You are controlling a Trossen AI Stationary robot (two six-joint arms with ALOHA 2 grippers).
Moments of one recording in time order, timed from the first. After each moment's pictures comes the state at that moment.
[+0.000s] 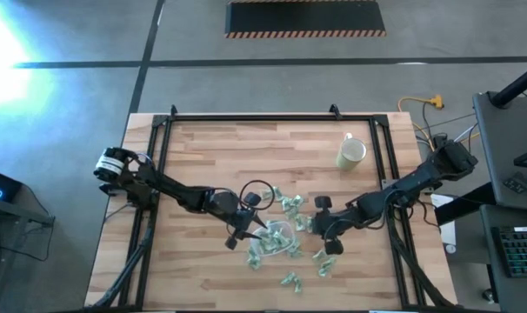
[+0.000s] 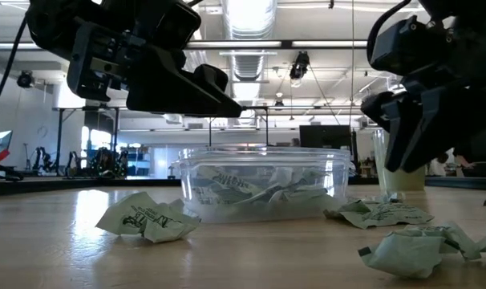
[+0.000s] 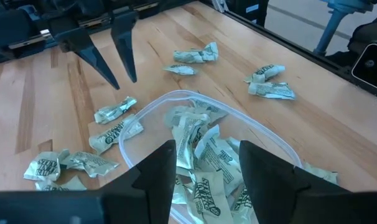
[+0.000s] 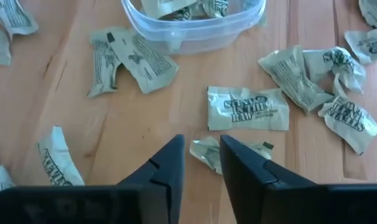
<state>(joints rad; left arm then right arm) -0.21 1.65 0.69 0.57 0.19 0.21 0.43 1.46 0.62 -0.12 0.18 0.24</state>
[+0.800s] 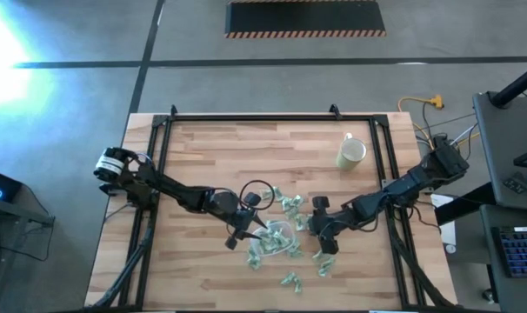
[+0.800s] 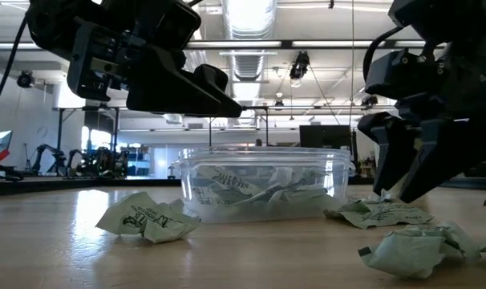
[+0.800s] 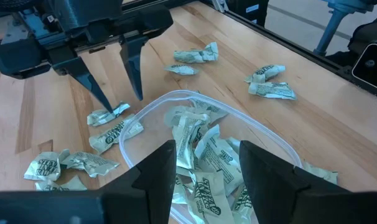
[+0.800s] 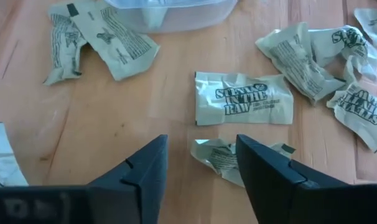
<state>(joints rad) -0.21 1.65 0.69 0.57 0.19 0.21 0.41 1.56 0.59 -0.02 0.21 0.22</state>
